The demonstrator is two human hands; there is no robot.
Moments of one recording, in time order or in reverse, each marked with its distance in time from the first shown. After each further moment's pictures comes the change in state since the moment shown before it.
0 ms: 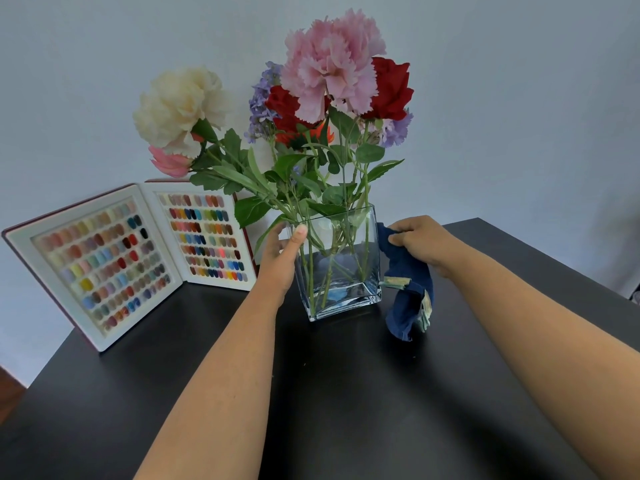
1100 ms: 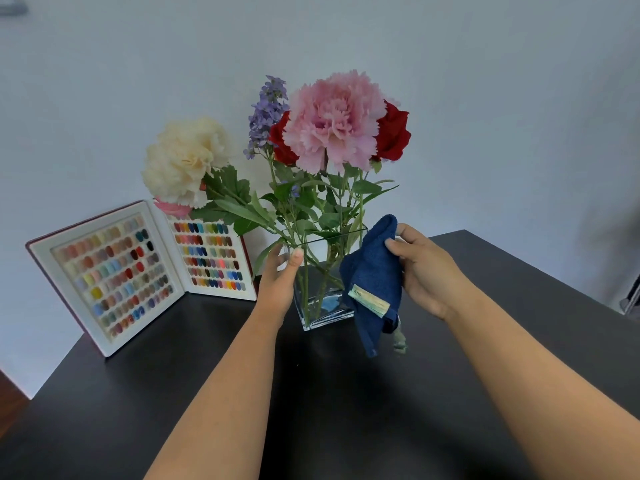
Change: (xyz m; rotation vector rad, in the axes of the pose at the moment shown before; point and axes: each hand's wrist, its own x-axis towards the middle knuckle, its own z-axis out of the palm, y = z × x) left_hand -0.038 0.004 0.006 0.043 0.017 -0.001; right_hand -0.093 -0.018 0.005 0.874 -0.134 -0.182
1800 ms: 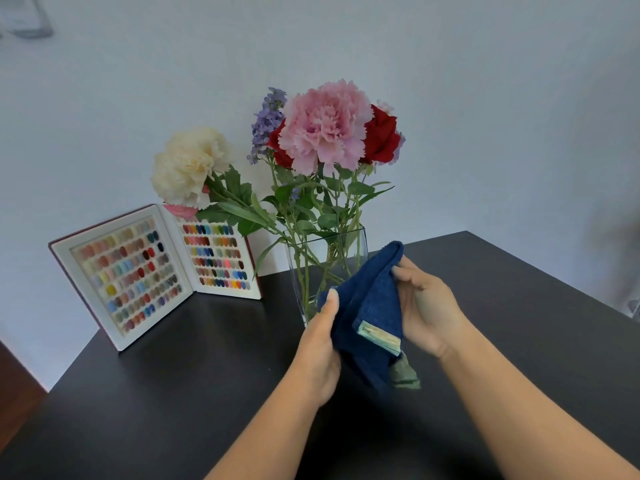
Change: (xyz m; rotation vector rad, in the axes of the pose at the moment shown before) left_hand -0.140 0.037 0.046 -0.587 -0.271 -0.291; right_hand -0.049 0.018 0.005 0.457 -0.156 0.127
